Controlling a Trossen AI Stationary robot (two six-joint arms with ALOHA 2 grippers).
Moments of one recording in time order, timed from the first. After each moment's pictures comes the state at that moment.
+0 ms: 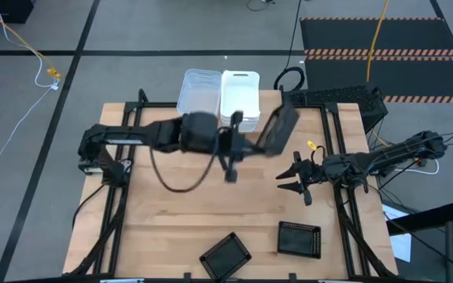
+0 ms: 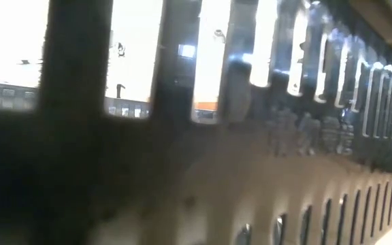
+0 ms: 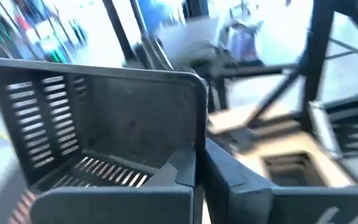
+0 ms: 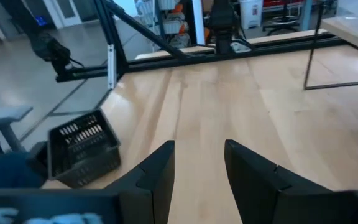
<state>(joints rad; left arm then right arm) -0.08 1.73 1.89 -0.39 -0.02 0.25 0.23 0.67 0.28 0.16 0.08 0.23</state>
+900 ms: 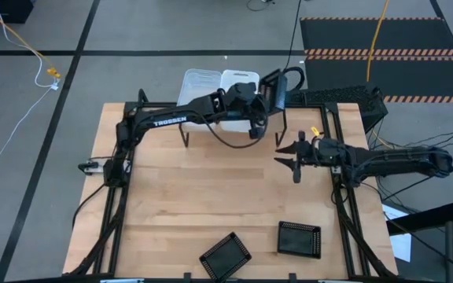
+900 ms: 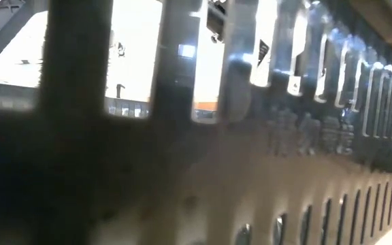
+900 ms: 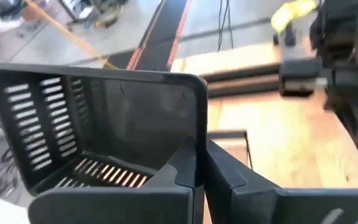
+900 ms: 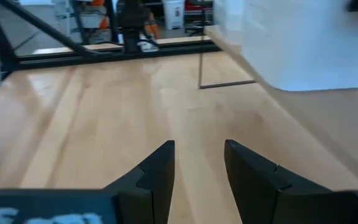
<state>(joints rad) 0.27 2.07 2.02 -0.38 -0.06 0.37 -0.10 0.67 0.28 0.12 0.08 0.06</state>
